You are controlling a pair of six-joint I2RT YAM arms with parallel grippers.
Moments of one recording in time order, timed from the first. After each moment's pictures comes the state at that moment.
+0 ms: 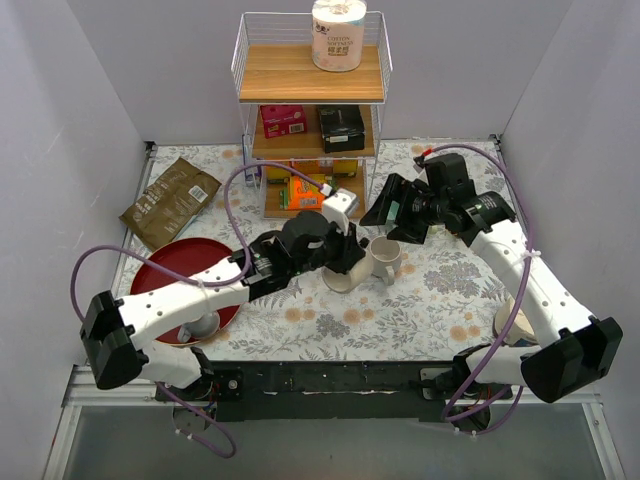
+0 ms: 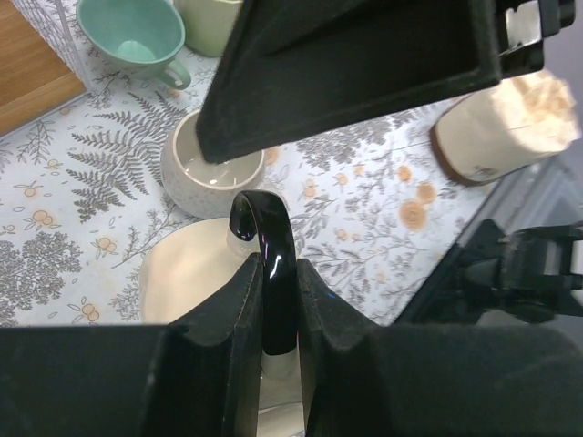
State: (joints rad) left arm -1.00 1.31 1.12 -0.18 -0.04 -0.42; right arm 0.44 1.28 1.32 -0.80 -0.36 0.73
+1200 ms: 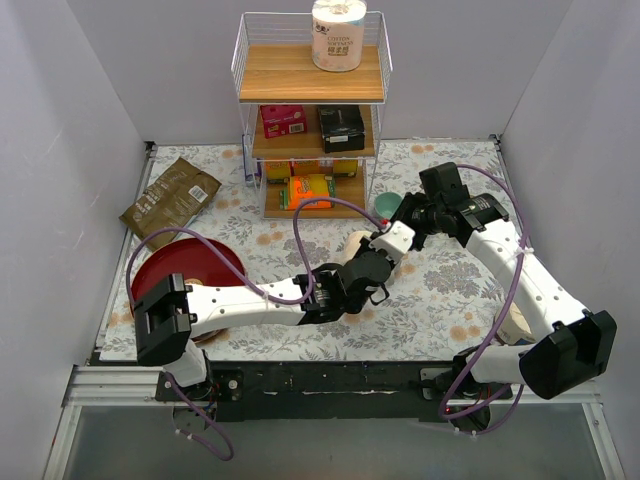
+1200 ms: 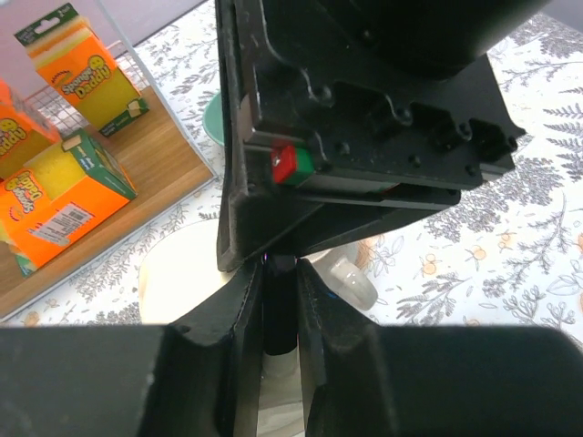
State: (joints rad) left arm -1.29 1.61 1.19 0.10 -0.71 -0.04; right arm 0.44 1.29 1.25 -0.88 -0.34 0.94
